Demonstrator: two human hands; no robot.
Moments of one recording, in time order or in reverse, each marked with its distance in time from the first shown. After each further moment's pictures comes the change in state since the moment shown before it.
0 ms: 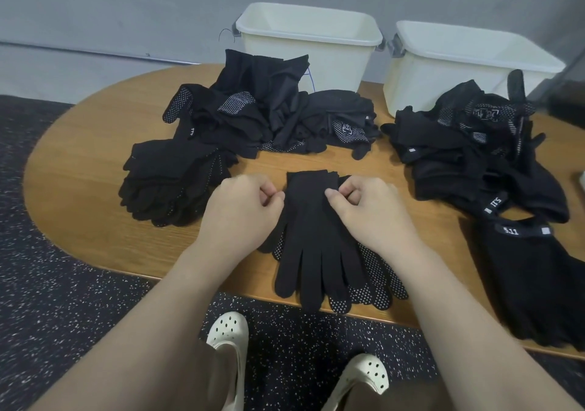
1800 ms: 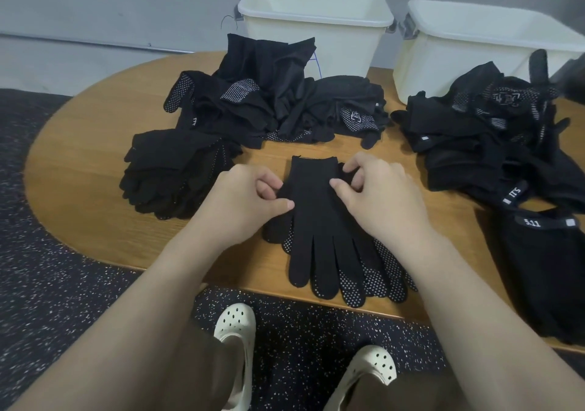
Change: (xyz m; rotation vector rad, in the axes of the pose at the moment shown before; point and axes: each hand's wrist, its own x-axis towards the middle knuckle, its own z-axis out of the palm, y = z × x) left_hand 0.007 -0.012 -0.013 -0.166 -0.244 -0.092; right_hand 0.006 -0.006 0.001 -0.209 0.069 -0.082
